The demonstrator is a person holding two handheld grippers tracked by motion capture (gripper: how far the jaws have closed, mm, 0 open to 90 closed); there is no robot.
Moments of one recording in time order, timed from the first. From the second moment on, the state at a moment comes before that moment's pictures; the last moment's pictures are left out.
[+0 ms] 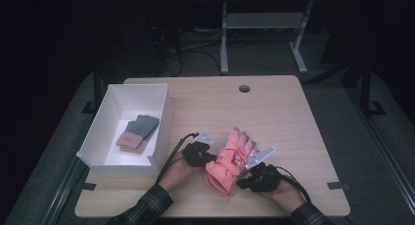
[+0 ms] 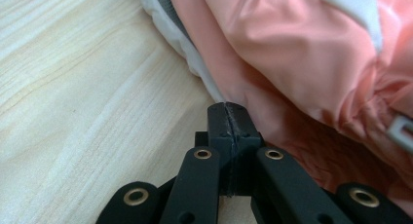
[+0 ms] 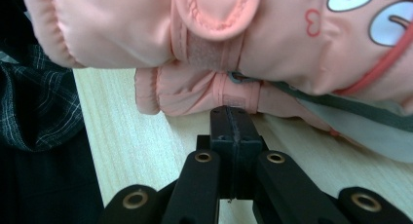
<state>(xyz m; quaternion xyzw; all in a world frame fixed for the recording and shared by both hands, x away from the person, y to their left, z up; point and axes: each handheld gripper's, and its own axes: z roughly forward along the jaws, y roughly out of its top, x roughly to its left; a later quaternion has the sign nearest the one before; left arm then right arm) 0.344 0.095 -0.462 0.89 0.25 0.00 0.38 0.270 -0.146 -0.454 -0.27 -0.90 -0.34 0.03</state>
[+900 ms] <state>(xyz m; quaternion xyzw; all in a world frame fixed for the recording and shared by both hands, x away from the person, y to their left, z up) 0.348 0.106 -0.455 0.89 0.27 0.01 0.37 0.307 -0.162 -0.415 -0.32 -0.84 -0.43 -0.09</state>
